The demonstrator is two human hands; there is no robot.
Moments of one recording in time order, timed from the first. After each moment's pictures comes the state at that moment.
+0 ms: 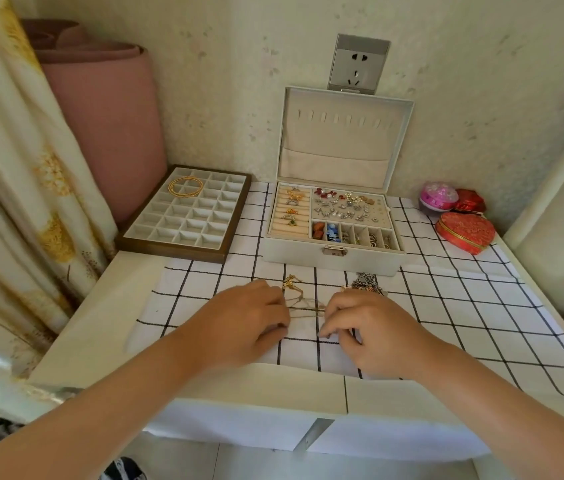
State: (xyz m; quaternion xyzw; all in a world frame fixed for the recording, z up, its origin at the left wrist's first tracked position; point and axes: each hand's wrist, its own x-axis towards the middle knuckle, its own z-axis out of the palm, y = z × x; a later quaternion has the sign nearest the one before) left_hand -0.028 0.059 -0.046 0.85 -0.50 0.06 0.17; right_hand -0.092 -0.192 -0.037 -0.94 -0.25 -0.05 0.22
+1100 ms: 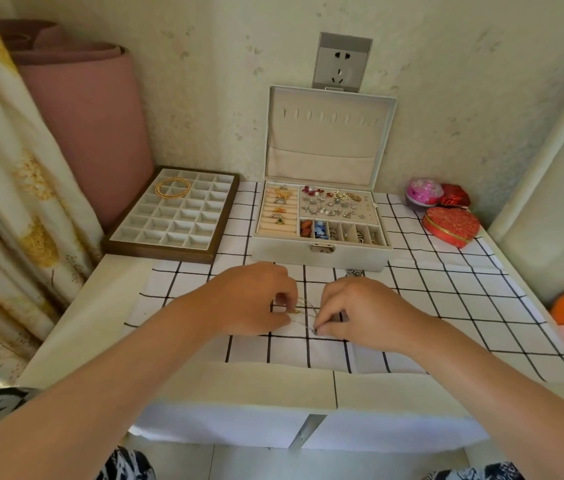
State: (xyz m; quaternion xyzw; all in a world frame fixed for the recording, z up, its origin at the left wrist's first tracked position) left_hand -0.013 0.023 -0.002 0.89 -0.41 -0.12 0.14; right_hand -0.080 -0.193 -0.013 -0.96 -0.17 0.08 0.19
